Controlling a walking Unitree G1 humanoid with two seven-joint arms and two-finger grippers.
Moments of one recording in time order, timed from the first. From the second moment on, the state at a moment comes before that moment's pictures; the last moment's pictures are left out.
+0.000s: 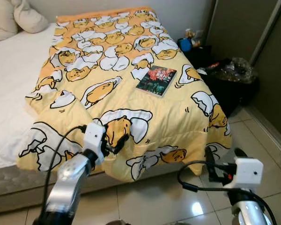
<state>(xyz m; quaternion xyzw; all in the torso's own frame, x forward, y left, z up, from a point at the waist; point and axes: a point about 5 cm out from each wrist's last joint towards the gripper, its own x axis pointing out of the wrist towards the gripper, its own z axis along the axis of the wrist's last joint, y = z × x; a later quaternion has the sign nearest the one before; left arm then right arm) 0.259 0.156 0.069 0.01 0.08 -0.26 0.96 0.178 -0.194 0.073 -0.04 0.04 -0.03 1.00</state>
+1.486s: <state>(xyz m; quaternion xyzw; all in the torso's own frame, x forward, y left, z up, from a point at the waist) 0.302 0.109 0.095 -0.03 0.04 -0.26 0.96 0.205 -0.202 0.072 -0.05 0.02 -0.04 1.00</state>
